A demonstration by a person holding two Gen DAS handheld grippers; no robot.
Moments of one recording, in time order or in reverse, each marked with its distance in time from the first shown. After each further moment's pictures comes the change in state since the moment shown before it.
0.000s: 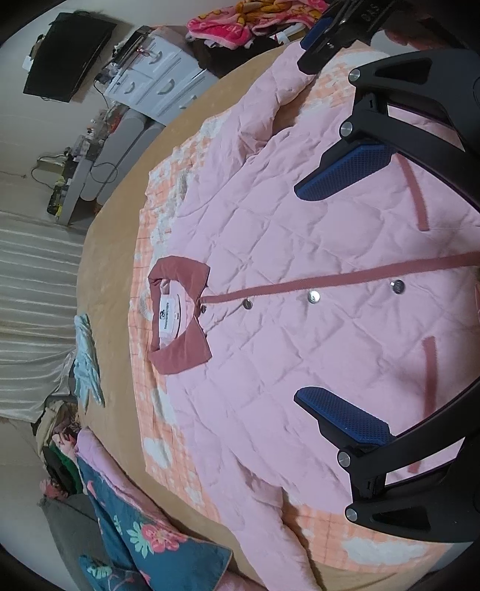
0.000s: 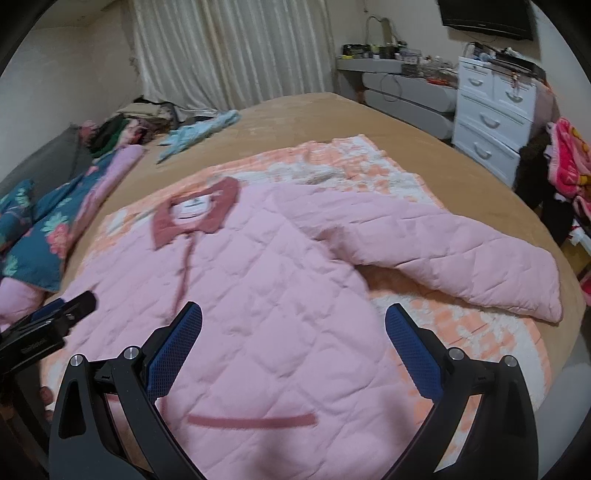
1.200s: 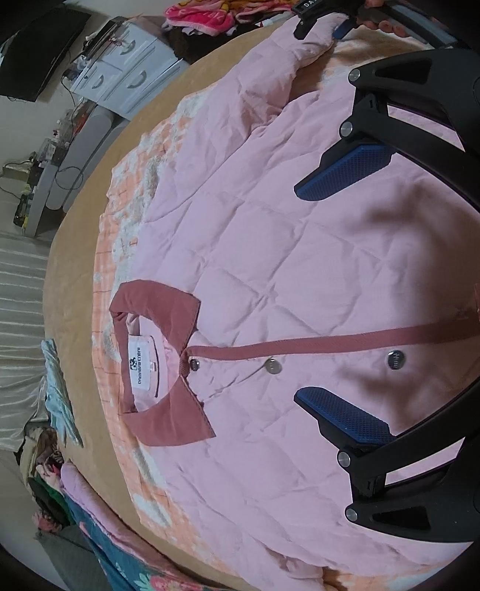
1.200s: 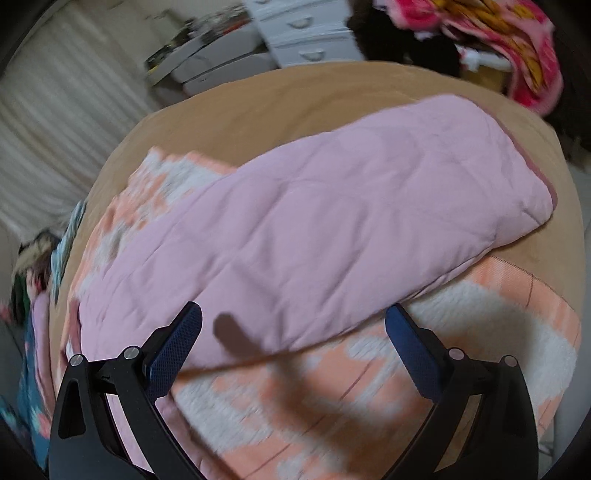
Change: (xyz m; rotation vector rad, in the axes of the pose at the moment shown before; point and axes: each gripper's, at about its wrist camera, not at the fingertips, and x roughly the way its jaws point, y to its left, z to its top) left arm 0.132 -0.042 0.031 0.050 0.110 -0.016; right arm 0.109 -0.246 -0.021 0.731 0.077 -0.207
